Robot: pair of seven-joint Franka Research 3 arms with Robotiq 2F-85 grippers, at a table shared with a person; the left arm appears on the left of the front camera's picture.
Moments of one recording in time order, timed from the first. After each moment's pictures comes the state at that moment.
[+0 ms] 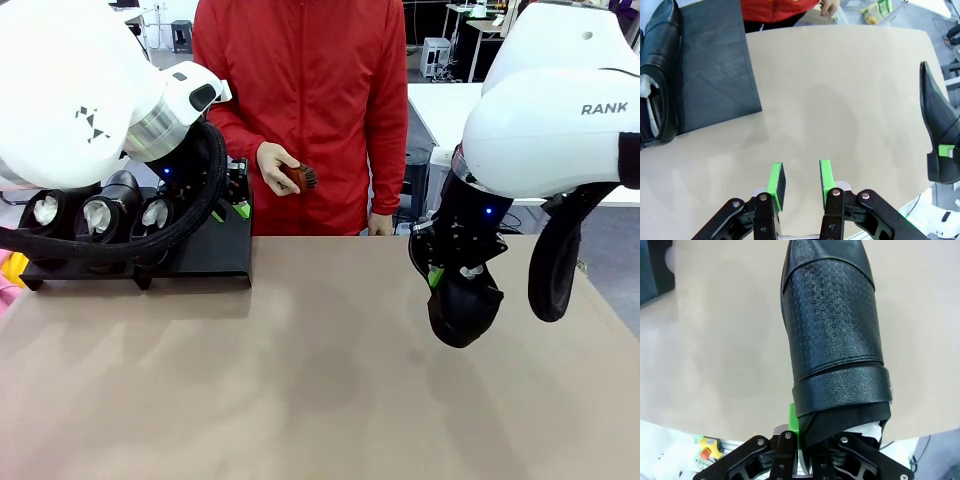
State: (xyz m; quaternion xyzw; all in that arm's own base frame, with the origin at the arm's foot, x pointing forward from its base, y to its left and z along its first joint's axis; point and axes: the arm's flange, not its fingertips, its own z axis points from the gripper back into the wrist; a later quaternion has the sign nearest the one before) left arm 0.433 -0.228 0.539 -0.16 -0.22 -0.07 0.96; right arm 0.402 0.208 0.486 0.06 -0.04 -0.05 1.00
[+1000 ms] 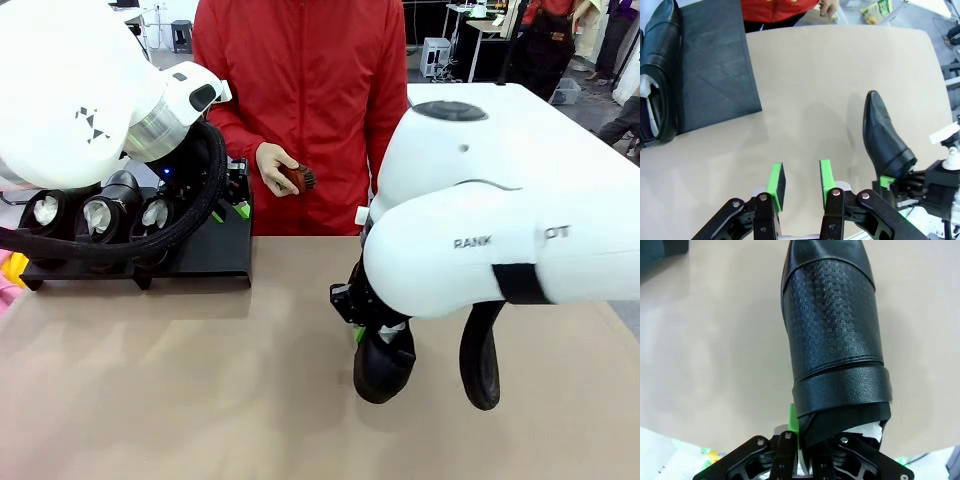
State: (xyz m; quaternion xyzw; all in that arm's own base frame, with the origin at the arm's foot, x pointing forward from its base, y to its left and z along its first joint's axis) left arm 0.433 -0.228 0.539 -0.16 -0.22 -0.07 0.96; right arm 0.368 0.318 0.400 0.08 -0.04 -0.05 1.00
